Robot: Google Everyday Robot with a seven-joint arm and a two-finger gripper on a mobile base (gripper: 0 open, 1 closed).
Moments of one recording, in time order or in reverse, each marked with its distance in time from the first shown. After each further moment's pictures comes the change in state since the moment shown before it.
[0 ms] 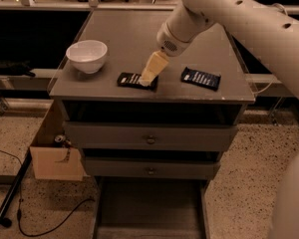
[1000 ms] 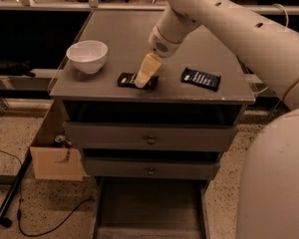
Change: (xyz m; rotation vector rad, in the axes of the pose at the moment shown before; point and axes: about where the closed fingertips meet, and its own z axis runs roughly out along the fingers) arm -0.005 -0.005 0.030 -0.039 0.058 -0.011
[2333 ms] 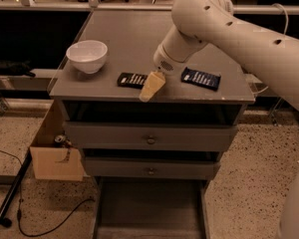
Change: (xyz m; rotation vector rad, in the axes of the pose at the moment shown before) arm 0.033 0.040 0.010 -0.016 0.007 0.042
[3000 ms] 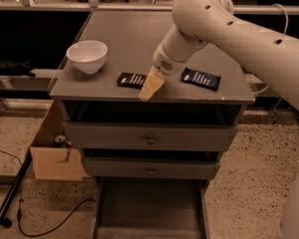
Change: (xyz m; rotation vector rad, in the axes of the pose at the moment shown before) arm 0.000 0.000 0.000 0.000 0.000 0.000
